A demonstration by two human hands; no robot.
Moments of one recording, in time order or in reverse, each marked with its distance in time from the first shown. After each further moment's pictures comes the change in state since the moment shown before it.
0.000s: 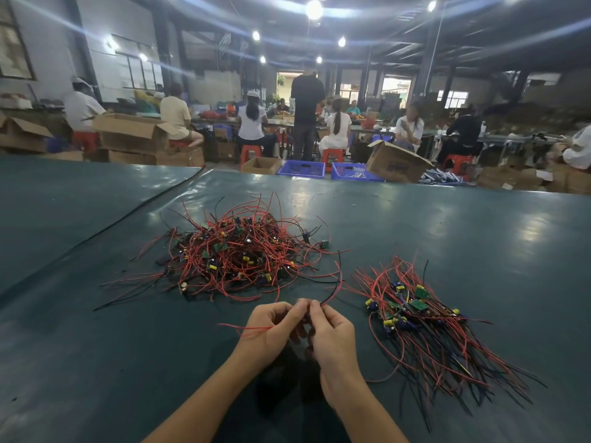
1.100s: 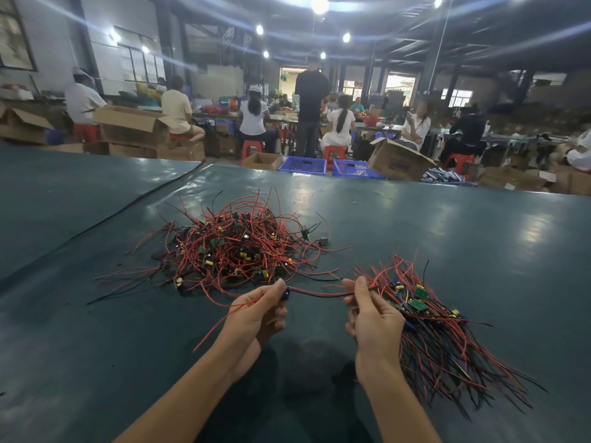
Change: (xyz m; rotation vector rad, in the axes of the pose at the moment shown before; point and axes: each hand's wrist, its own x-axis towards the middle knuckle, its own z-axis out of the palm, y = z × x) left_hand -0.002 0.017 -0.008 -0.587 0.093 -0.165; right_hand 0.020 -0.026 -0.039 0.138 0.219 -0.205
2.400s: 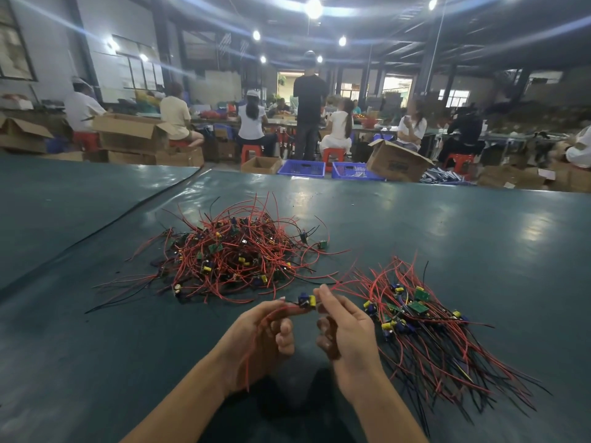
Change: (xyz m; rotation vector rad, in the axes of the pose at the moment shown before) left_hand -0.005 0.007 0.003 -0.199 -0.182 -0.406; right_hand -0.019 0.004 0.016 0.111 -0.232 0.251
